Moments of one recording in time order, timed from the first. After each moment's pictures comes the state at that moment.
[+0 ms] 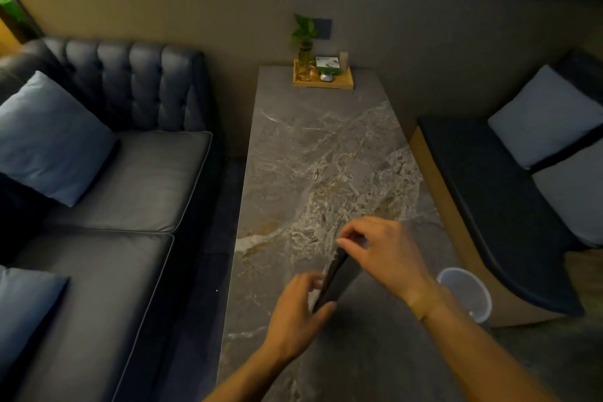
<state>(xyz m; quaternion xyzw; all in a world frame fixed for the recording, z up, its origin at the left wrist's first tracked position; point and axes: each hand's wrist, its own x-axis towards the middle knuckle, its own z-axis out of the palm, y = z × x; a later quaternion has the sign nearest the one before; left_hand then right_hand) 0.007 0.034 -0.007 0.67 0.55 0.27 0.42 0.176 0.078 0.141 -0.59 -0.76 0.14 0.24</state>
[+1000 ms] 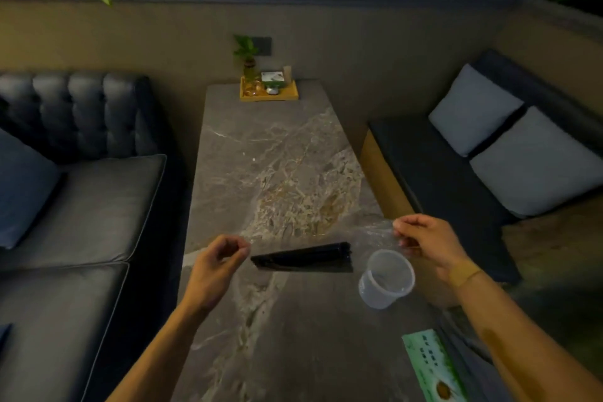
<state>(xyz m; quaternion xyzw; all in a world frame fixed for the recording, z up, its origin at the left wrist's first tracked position) 0.002 0.085 0.049 0.58 0.52 0.43 0.46 0.373 0.034 0.123 -0.71 -0.32 0.44 0.45</state>
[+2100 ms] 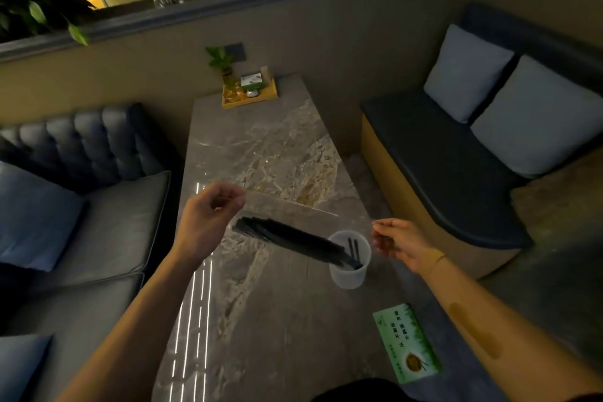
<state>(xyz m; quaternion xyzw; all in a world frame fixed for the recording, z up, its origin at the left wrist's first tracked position) 0.133 0.071 0.165 0.68 0.50 0.40 0.34 0.462 0.004 0.045 -0.63 -0.21 0.59 0.47</state>
